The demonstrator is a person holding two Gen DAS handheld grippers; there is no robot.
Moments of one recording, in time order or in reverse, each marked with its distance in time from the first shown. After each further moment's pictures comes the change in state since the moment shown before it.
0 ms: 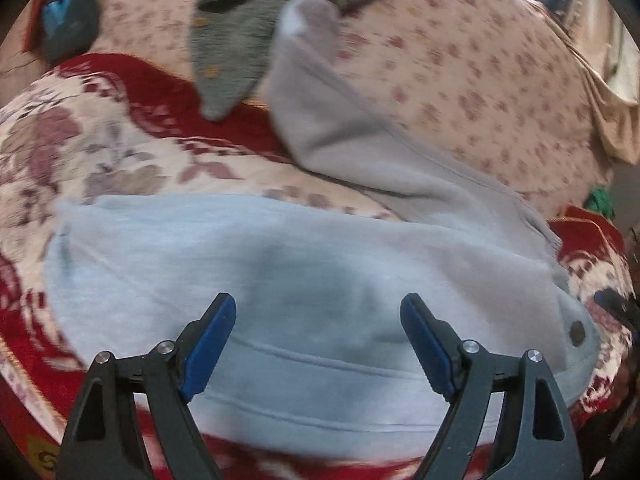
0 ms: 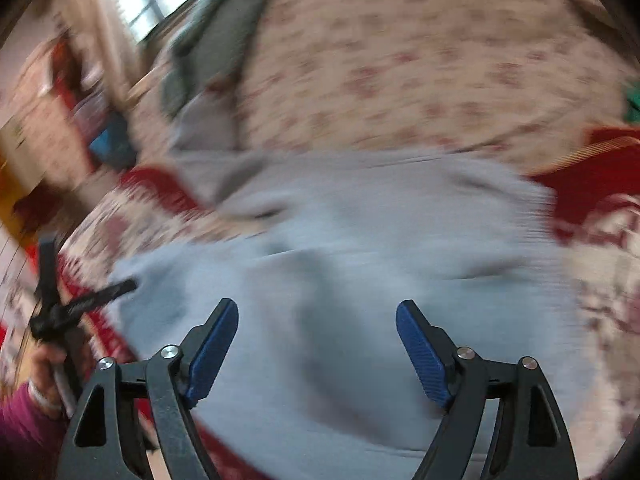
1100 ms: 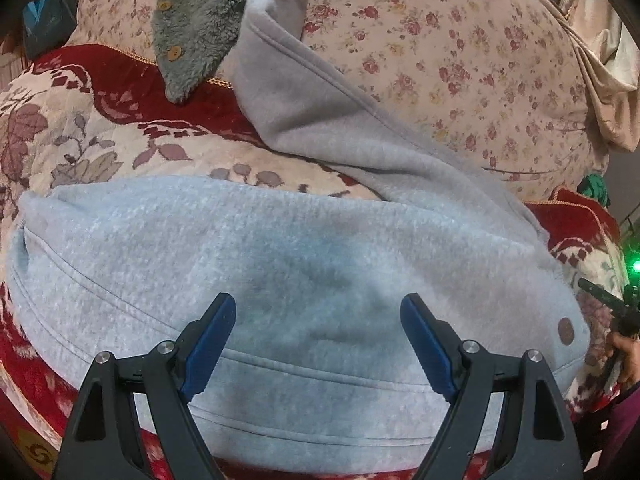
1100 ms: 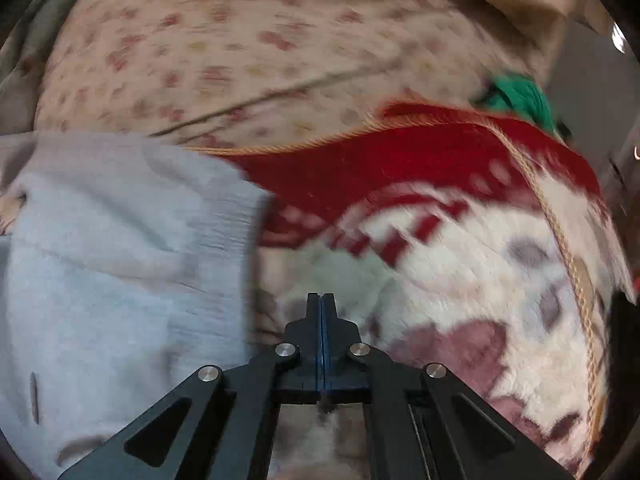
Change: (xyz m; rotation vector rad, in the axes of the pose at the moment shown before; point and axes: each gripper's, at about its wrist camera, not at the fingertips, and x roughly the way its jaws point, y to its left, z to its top) left arm 0.024 -0.028 -0.002 0.001 0.069 -0.016; right arm 0.010 -0.175 0.024 0.021 0.101 -0.404
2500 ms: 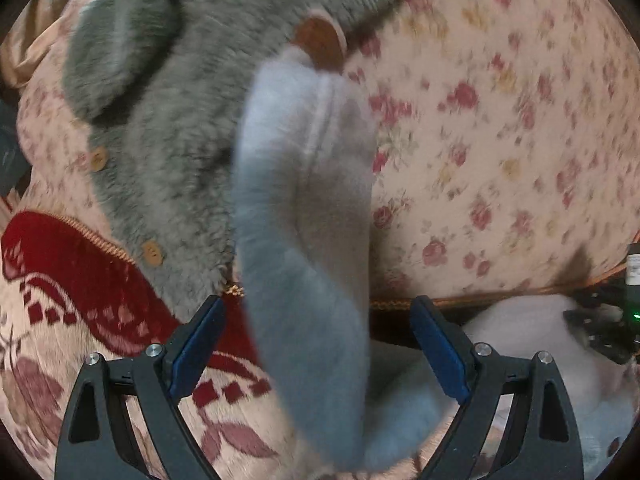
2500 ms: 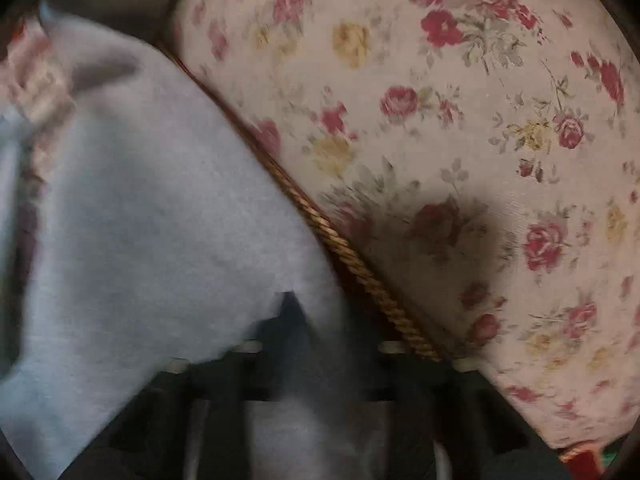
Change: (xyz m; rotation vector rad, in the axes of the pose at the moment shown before) left arm 0.107 0.028 0.265 0.230 -0.009 0.182; right arm 0.157 0.284 0.132 -0.854 0.161 0.186
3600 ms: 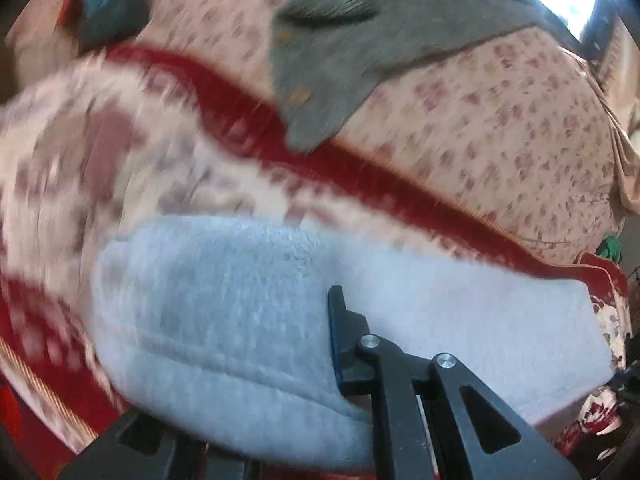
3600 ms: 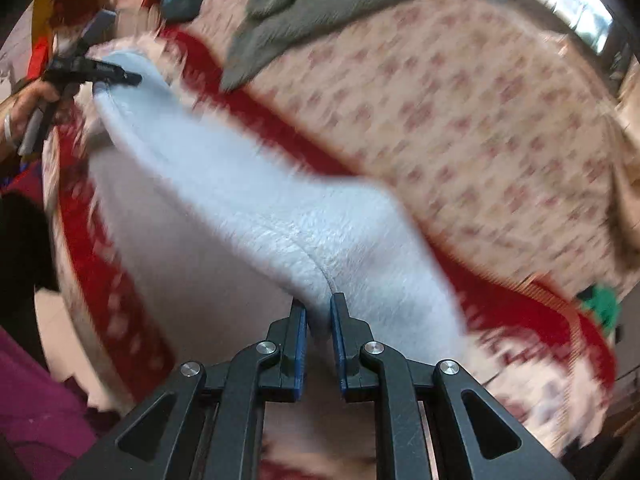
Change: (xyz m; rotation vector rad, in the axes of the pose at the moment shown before) left arm -0.136 0.108 -0.266 -0.372 -0.083 -0.137; right arm -0.214 0.197 -0.196 0.111 -0.204 -0.072
